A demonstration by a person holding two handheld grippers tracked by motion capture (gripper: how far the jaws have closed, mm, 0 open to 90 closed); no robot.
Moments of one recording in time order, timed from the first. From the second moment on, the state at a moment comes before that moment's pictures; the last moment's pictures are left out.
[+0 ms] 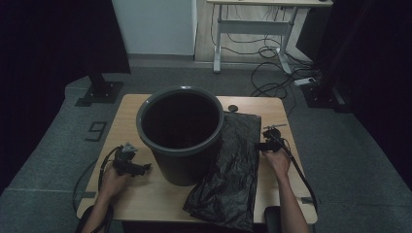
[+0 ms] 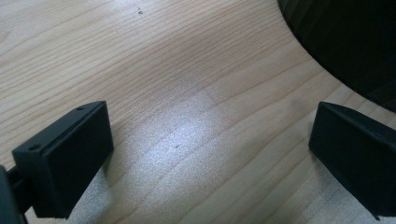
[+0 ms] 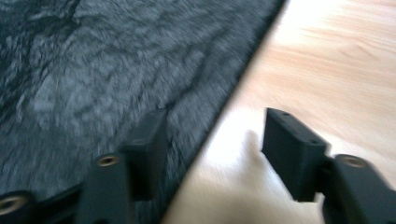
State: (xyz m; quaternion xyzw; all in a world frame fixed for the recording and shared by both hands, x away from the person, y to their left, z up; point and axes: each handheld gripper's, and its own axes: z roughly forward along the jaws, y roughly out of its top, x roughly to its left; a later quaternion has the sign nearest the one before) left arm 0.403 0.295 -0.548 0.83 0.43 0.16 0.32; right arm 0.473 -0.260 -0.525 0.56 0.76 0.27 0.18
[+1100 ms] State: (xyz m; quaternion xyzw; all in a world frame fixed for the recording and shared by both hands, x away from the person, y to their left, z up) left arm 0.402 0.294 -0.548 0.83 0.43 0.16 0.32; right arm 0.406 -0.331 -0.522 0.60 0.73 0.26 0.19
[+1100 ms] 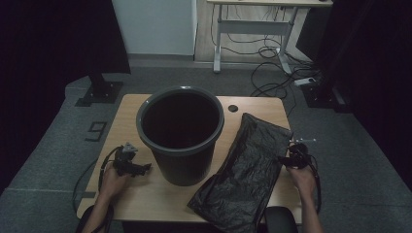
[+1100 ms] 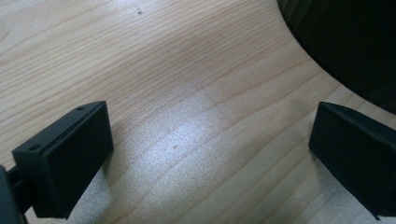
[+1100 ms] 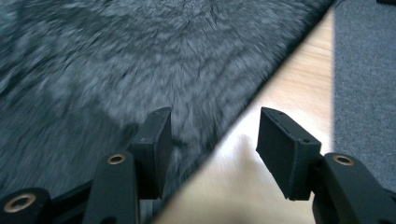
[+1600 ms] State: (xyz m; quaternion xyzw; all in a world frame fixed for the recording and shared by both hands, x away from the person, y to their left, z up) left arm 0.403 0.294 -0.548 0.83 0.43 0.16 0.32; right arm 0.384 -0.369 -0.528 0.64 0.72 0.21 0.20
